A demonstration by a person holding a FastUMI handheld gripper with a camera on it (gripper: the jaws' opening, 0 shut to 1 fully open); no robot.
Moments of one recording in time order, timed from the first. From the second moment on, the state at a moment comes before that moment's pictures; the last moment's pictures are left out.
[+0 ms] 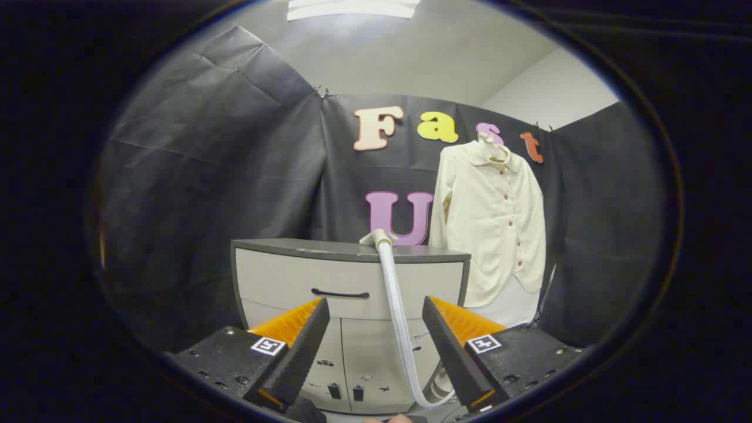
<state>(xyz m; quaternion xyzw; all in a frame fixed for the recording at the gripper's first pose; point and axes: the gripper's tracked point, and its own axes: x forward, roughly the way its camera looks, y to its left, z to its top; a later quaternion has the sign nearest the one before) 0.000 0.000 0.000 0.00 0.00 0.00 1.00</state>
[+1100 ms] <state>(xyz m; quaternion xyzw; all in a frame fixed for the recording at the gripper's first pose) 0.021 -0.002 -0.008 -0.01 0.02 0.01 1.00</state>
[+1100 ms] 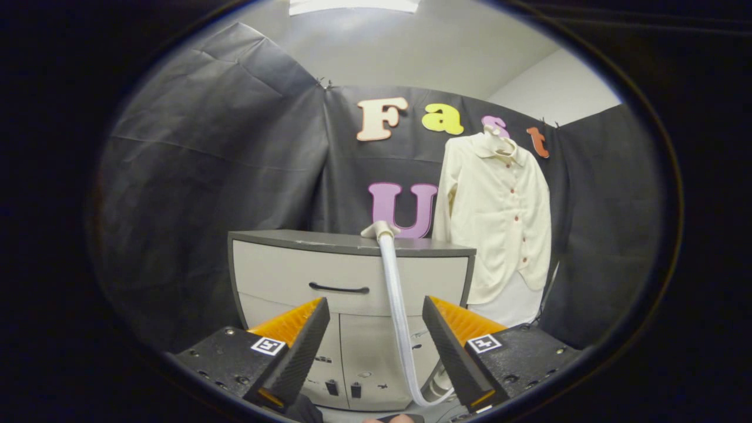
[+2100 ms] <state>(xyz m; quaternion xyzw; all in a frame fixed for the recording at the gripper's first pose) 0.184 -0.001 0.044 0.03 0.07 0.08 0.99</state>
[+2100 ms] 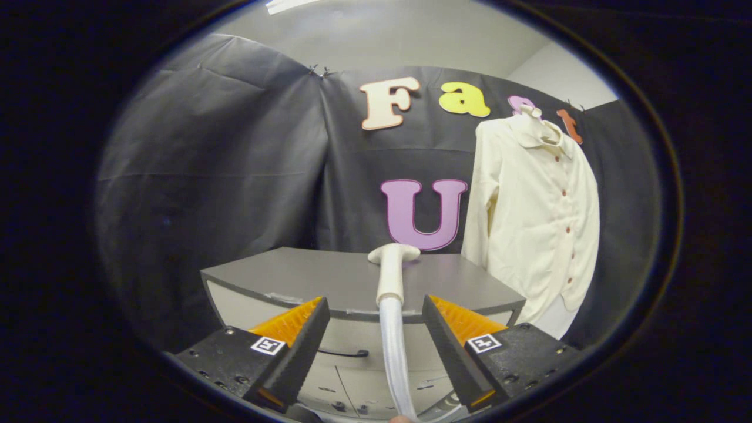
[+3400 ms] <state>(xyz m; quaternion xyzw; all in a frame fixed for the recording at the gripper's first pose) 0.295 0.012 0.003 -0.03 0.21 0.11 0.97</state>
